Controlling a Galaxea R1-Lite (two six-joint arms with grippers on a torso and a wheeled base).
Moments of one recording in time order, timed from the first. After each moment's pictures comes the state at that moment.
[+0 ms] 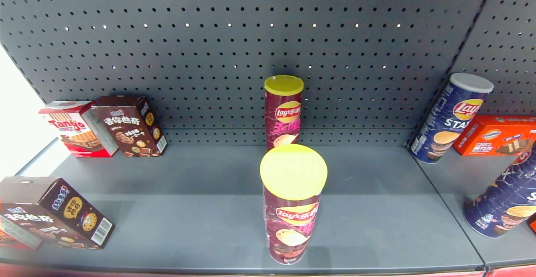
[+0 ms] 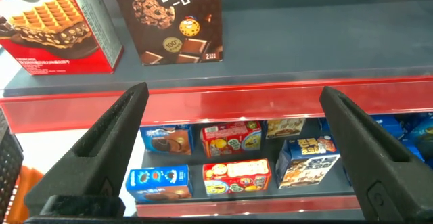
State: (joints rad) left arm 0.00 0.00 0.00 0.00 -0.03 0.03; right arm 0.25 0.05 0.00 0.00 0.03 -0.01
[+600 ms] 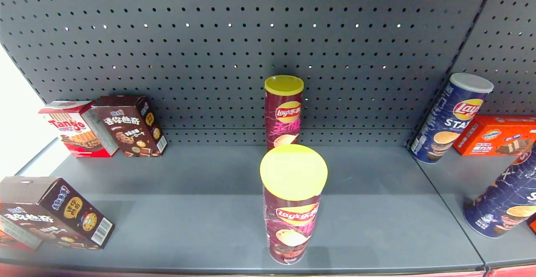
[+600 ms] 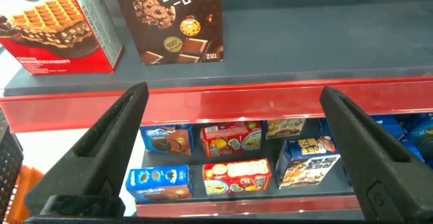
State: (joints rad) left arm 0.00 0.00 0.00 0.00 -0.03 0.02; right arm 0.00 0.01 0.00 0.00 0.03 -0.01
